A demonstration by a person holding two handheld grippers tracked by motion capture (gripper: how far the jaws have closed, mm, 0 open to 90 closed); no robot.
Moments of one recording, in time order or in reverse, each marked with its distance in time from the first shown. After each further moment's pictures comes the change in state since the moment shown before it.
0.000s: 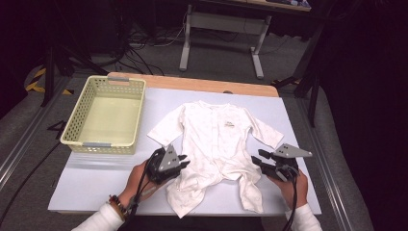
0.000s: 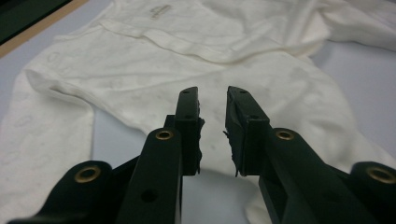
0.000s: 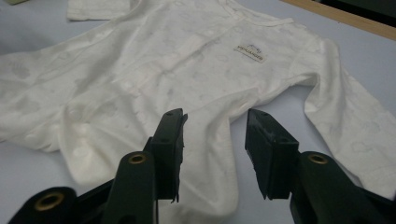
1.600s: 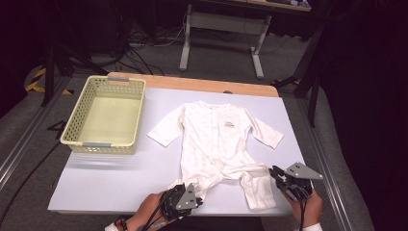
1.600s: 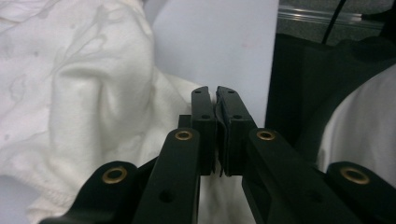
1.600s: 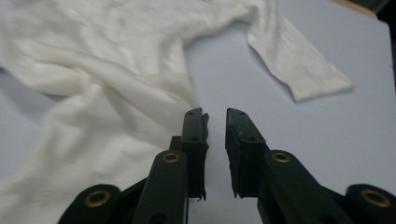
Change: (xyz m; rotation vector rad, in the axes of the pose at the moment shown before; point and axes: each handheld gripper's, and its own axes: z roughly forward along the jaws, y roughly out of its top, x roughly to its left) left arm -0.077 -0.012 0.023 0.128 -0.270 0.123; right arm 0.012 -0.040 -0.035 0.070 -0.200 -0.032
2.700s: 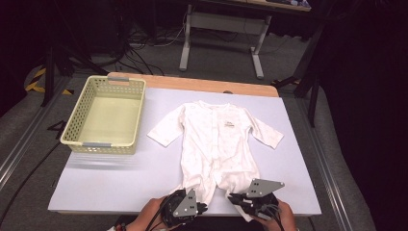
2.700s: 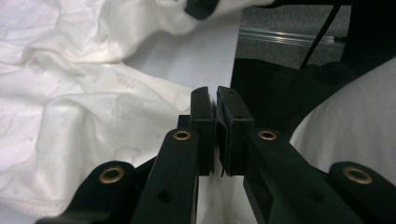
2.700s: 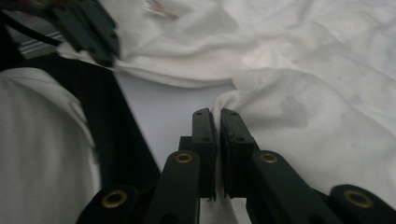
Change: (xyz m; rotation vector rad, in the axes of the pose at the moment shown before) left arm -0.016 0.008 -0.011 -0.090 -0.038 0.021; right arm 0.098 0.024 0.007 0.058 0.538 -0.189
